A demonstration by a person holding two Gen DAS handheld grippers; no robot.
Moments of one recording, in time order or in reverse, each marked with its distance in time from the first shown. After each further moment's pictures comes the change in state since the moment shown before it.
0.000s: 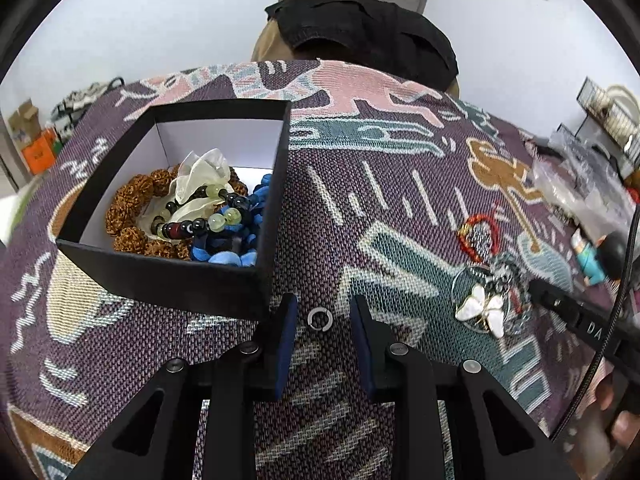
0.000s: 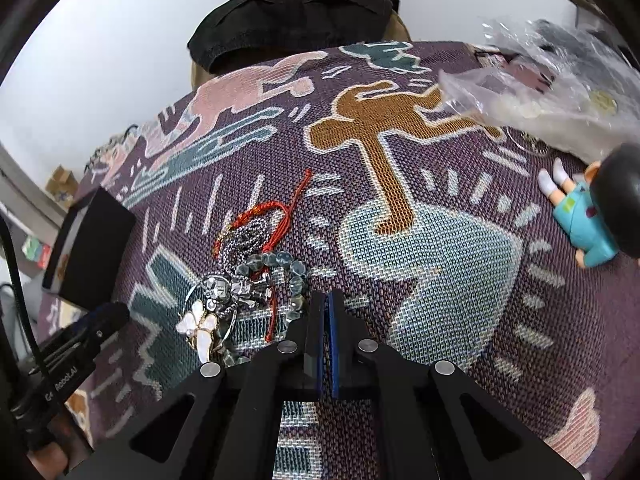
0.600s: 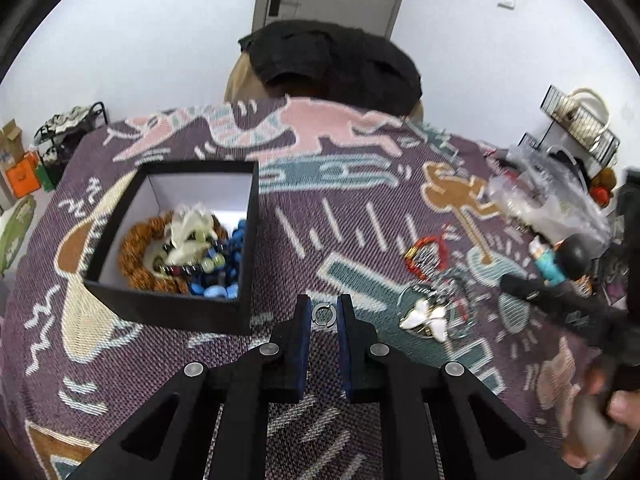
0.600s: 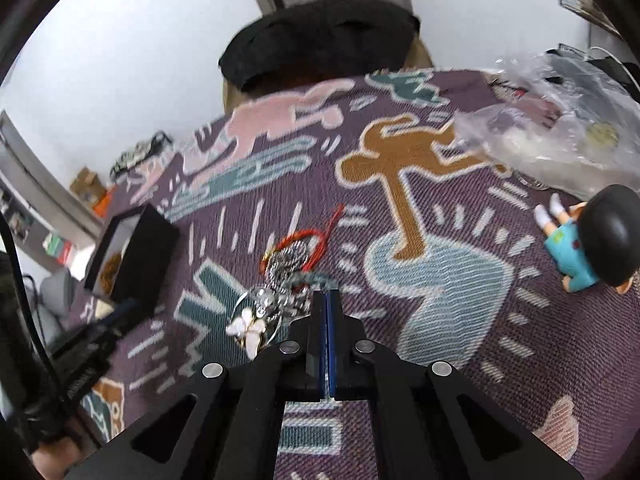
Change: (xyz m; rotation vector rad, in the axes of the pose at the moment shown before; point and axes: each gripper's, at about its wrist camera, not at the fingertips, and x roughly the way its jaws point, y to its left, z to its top) left arm -0.044 -0.006 0.013 0.032 -0.079 -0.105; right arm -0.029 0.007 0.012 -0.016 -0.006 0.080
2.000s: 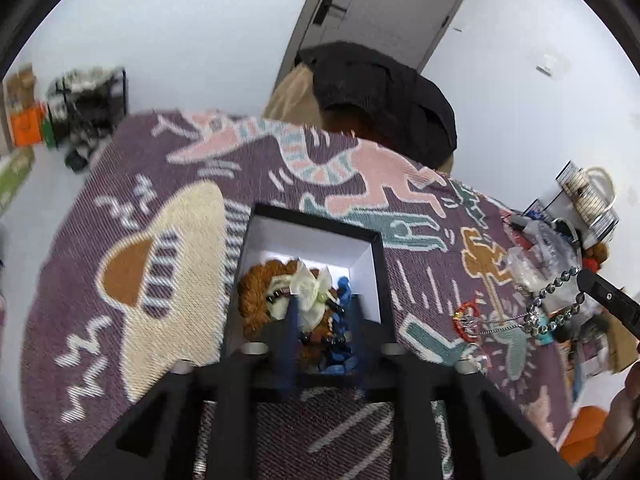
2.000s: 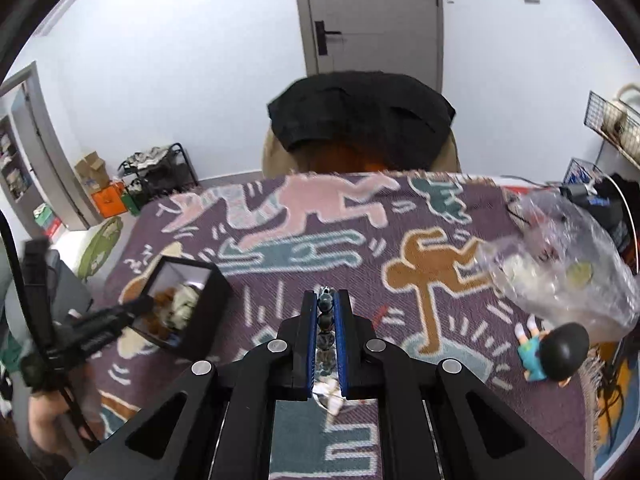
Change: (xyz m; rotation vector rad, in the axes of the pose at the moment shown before) left arm -0.010 0.114 0.037 -0.202 -0.019 -0.100; right arm -0.080 0.092 0.047 -0.197 -0.211 -0.047
